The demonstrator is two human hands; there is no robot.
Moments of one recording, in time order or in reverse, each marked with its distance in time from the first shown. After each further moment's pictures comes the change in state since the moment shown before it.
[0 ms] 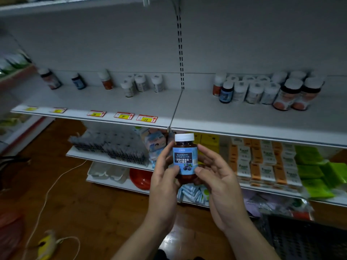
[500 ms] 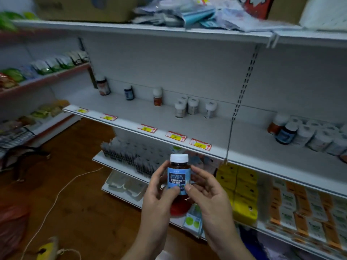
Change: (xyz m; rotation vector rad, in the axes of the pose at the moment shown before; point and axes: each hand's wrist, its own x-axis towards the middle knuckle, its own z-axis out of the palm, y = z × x) left_hand 0.035 0.067 -0.180 -0.005 0.203 0.087; right_hand 0.033 0.075 0.180 -0.173 -0.146 0.013
